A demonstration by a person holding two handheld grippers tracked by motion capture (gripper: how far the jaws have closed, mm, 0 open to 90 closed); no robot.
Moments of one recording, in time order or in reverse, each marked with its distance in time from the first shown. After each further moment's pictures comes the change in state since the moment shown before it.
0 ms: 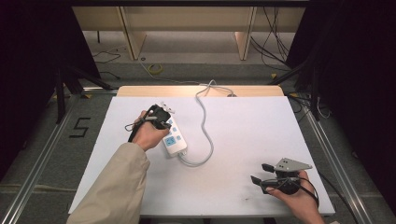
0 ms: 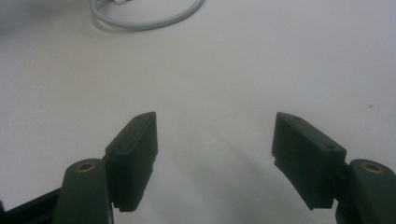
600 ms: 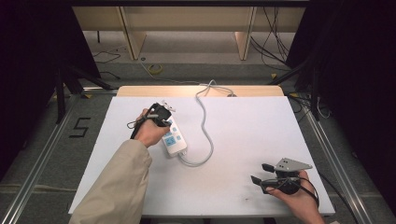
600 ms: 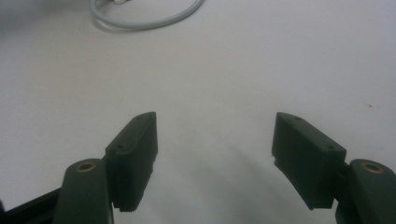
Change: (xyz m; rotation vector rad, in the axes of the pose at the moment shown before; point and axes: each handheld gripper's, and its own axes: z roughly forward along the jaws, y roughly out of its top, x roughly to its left) left arm 0.007 0.003 0.015 0.016 0.010 0.008; right arm 0.000 0.000 0.000 0.000 -0.002 0.001
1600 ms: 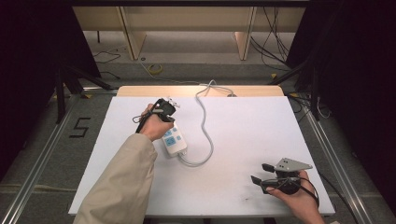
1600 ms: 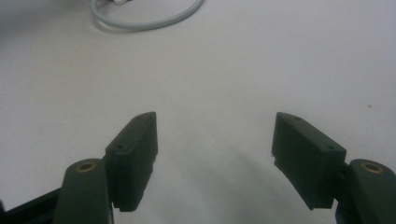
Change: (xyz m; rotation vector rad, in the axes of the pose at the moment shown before) left arm 0.002 0.019 0.012 0.000 0.007 0.030; right arm 0.000 0.000 0.000 -0.001 0.002 -0.003
